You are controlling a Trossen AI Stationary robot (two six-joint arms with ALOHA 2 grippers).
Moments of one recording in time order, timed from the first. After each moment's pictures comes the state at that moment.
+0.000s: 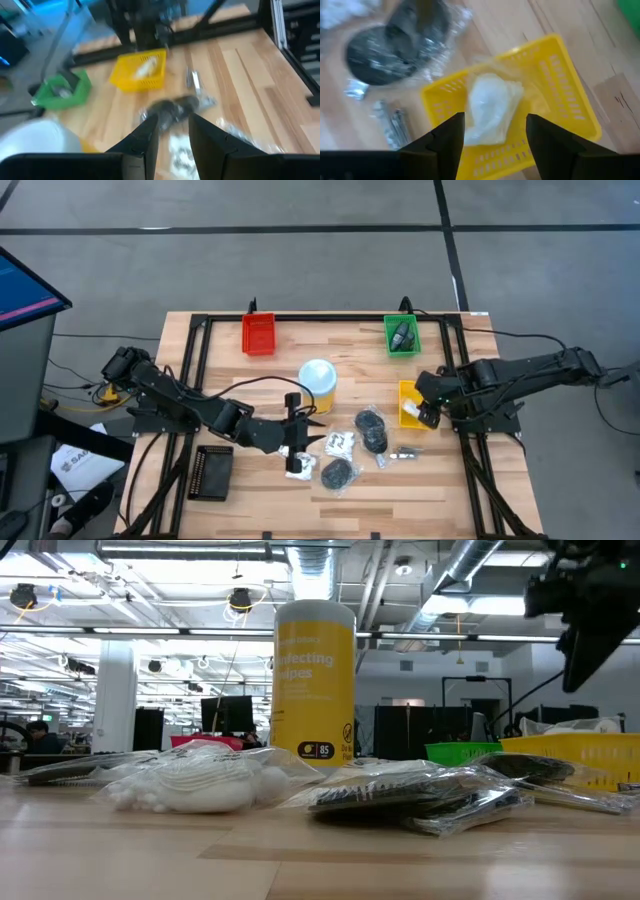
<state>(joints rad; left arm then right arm) -0.44 1.52 1.18 -0.19 -0.55 -0.01 0.16 0.85 0.71 -1.06 0.17 0.59</state>
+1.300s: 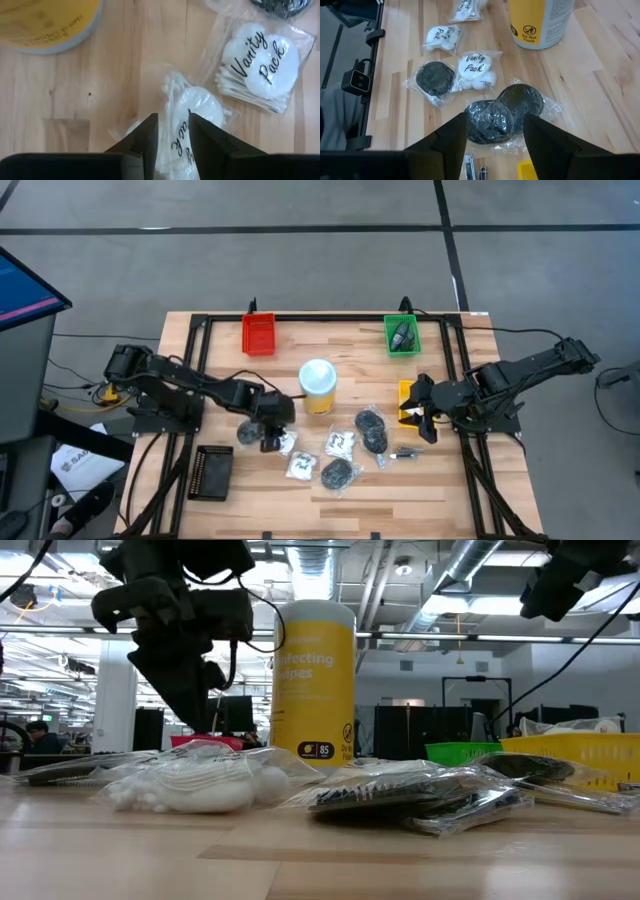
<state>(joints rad) -0.14 1.52 0.86 -0.45 0.05 -0.22 0.35 0.85 0.78 -0.71 0.18 0.51</state>
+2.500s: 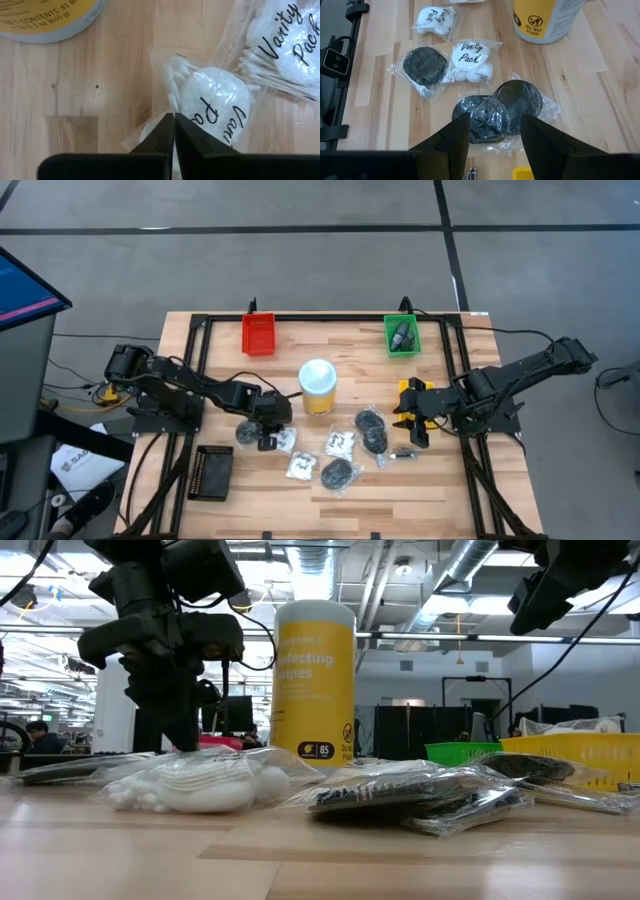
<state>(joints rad) -0.13 1.52 0.75 -0.34 0.03 -0.16 0.35 0.97 0.78 -0.67 0.18 0.43</state>
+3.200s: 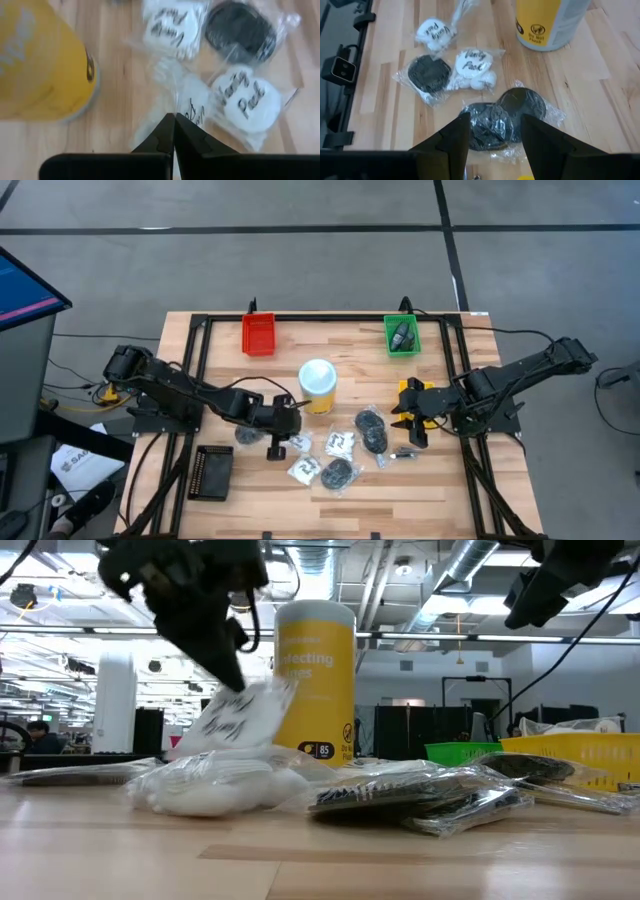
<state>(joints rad) -0.27 1.52 0.93 -0.35 -0.14 -0.17 0.35 0.97 0.78 -0.63 0.18 0.44</state>
